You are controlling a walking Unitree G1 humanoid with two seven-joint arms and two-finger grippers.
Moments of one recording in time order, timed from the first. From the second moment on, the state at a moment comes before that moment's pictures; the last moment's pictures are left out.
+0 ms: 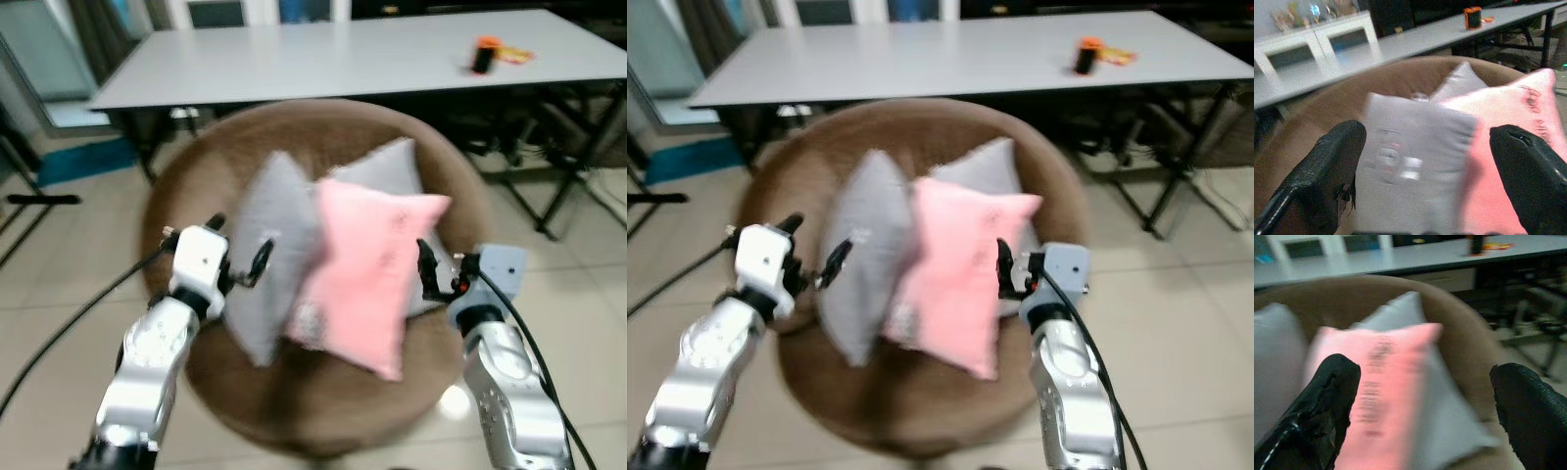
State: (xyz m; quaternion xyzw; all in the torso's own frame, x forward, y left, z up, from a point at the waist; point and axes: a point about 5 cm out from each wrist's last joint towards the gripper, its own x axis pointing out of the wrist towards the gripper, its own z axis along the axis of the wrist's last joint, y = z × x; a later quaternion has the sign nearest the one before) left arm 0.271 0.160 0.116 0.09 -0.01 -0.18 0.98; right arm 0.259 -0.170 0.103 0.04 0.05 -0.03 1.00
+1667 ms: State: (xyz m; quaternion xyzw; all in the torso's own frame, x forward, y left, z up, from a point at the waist) left arm 0.275 0.174 0.112 0.09 -0.02 -0.11 0.99; right arm 0.262 -0.169 0.096 -0.01 0.12 -0.04 0.99
